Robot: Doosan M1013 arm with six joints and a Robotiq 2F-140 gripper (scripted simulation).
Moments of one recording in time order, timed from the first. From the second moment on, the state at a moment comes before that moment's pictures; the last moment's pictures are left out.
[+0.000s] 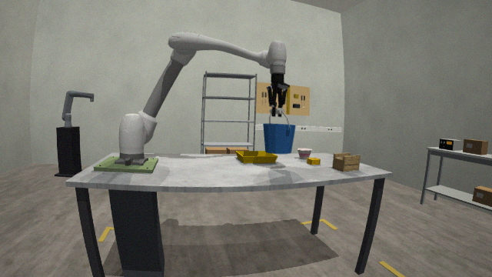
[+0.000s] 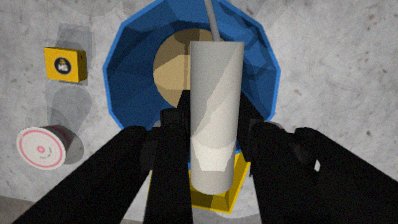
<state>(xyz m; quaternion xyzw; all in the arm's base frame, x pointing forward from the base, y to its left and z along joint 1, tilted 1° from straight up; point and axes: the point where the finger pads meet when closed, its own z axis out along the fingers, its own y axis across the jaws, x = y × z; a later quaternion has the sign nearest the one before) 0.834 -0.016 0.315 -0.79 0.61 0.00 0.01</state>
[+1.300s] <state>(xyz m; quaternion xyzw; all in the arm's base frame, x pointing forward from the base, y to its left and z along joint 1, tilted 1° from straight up) 0.805 0.076 0.315 -0.79 0.61 0.00 0.01</state>
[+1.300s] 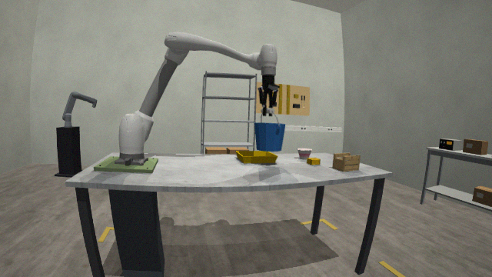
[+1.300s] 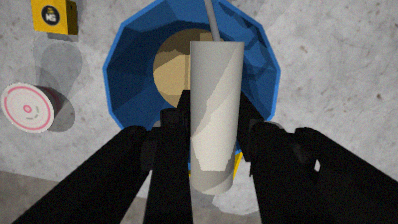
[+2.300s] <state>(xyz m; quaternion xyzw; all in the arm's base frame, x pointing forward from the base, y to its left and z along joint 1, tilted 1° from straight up) 0.783 0.150 0.316 -0.79 0.61 0.00 0.01</state>
